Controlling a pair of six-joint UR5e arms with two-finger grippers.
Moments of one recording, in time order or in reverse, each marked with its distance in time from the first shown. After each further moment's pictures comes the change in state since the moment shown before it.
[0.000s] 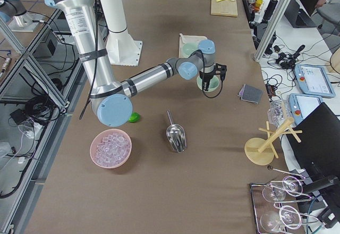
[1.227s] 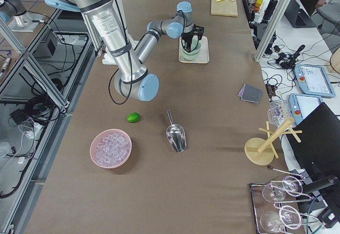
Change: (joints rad) left arm 0.003 -0.004 -0.004 0.001 0.002 -0.001; right arm -0.358 0.291 0.078 -0.205 -0.238 0.382
